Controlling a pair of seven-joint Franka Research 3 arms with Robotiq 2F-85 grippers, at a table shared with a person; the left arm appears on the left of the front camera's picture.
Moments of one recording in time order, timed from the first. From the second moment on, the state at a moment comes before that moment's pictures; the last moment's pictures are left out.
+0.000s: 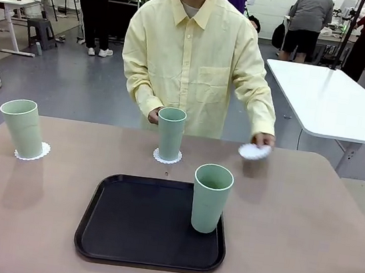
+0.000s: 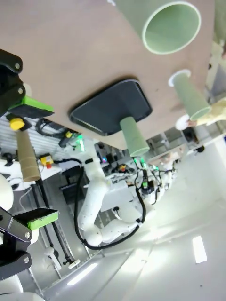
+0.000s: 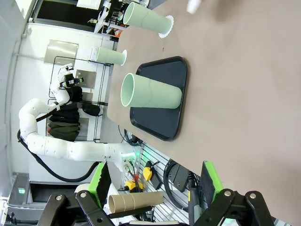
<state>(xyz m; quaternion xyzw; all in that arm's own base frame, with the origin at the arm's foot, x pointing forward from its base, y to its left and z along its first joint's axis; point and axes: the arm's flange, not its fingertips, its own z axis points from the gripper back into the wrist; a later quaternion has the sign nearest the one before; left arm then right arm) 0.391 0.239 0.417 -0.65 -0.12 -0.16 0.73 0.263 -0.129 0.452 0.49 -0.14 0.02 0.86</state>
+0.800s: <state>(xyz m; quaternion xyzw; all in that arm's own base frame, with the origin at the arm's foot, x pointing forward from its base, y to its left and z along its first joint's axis) 0.391 0.239 0.417 -0.65 -0.12 -0.16 0.73 0.277 -0.130 0.464 0.45 -0.13 0.02 0.88</state>
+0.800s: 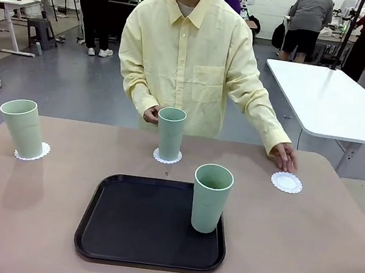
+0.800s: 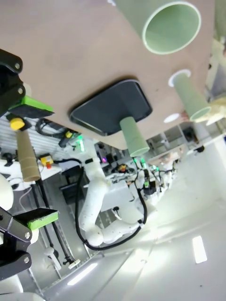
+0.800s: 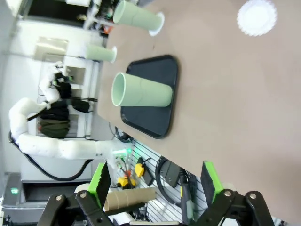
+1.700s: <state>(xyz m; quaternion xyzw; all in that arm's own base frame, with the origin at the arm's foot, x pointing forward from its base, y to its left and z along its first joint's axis) 0.391 0.238 0.416 -0.65 -0.12 -0.16 0.73 0.311 -0.059 0.538 0.25 0.00 0.25 0.93</state>
